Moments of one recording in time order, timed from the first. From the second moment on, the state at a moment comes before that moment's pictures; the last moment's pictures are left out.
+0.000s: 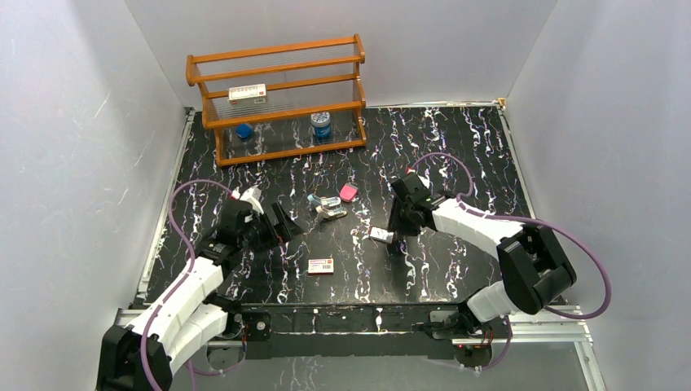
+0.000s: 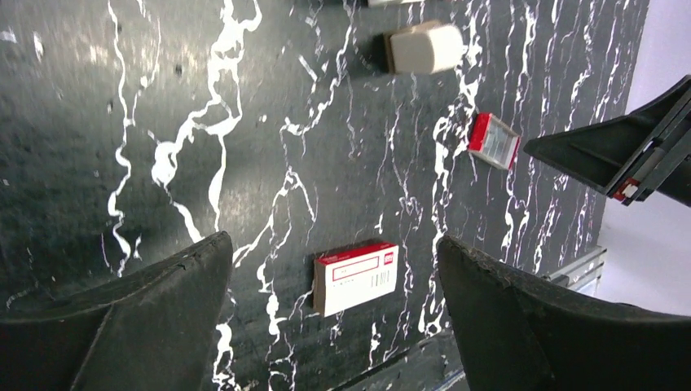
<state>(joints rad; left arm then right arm) -0.33 0.86 0.45 -0.29 0.24 -0.70 0.62 1.44 0.83 -0.48 0.09 0.75</state>
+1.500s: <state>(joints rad) -0.33 0.99 0.31 -0.16 0.51 -0.75 0.62 1.43 0.79 -0.46 0.02 0.65</state>
